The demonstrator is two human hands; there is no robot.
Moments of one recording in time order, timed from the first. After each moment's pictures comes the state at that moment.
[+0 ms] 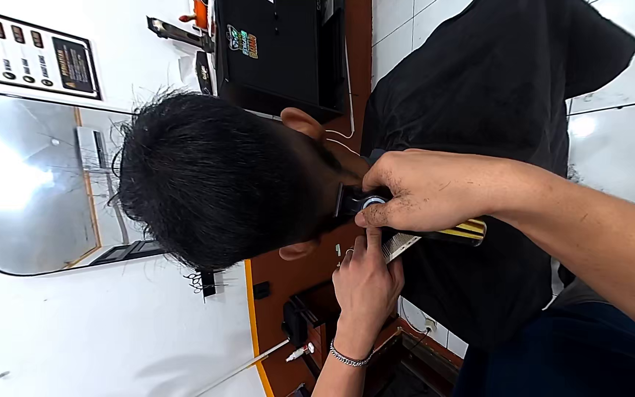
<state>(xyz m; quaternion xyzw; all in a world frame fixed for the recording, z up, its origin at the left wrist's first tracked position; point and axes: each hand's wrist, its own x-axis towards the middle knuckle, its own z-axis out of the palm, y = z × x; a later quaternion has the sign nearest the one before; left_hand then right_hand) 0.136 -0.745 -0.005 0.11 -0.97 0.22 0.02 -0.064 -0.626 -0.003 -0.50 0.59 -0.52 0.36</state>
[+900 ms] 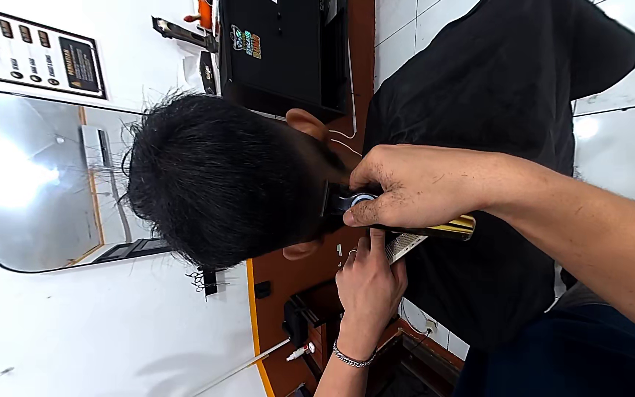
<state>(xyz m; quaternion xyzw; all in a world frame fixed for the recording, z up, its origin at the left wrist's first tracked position) 0.136 -0.745 -0.006 0.11 -0.97 0.22 0.02 -0.069 -0.634 0.003 -0.52 0.55 -0.56 0.34</state>
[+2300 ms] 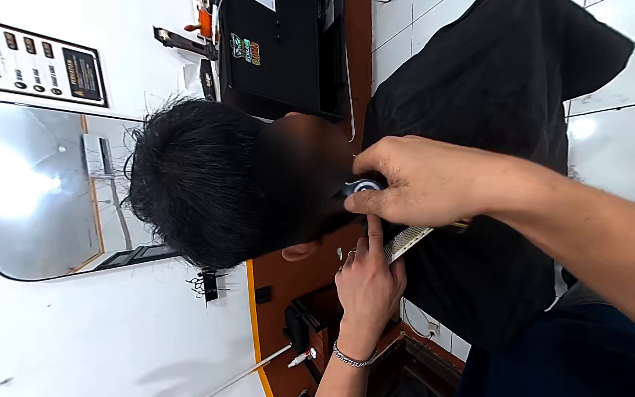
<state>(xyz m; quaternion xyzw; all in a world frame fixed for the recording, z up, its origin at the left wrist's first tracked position) 0.136 -0.746 -0.006 0.11 -0.97 0.22 0.01 -0.062 -0.612 0.030 -0.46 0.61 -0.54 0.35</state>
